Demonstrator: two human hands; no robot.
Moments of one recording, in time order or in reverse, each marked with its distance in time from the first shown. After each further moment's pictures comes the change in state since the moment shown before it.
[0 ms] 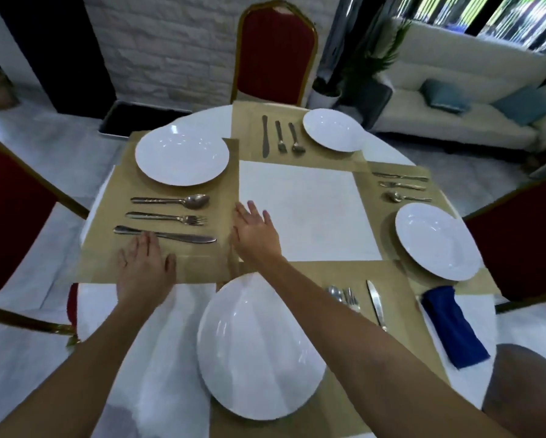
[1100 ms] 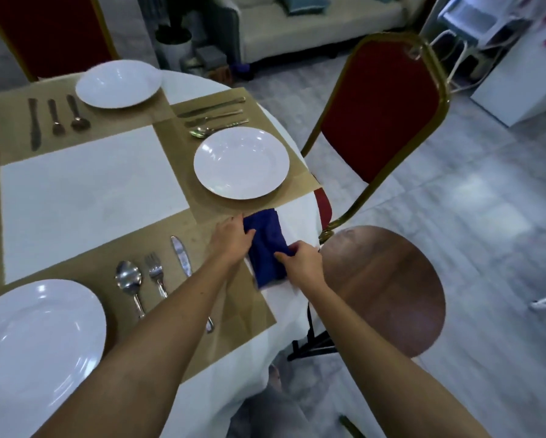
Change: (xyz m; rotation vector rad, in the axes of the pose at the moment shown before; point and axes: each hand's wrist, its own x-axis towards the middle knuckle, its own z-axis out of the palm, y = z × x) left_hand -0.151 0.491 0.130 -0.229 -0.319 0.530; right_hand -0.351 0.357 0.011 0.848 0.189 0.997
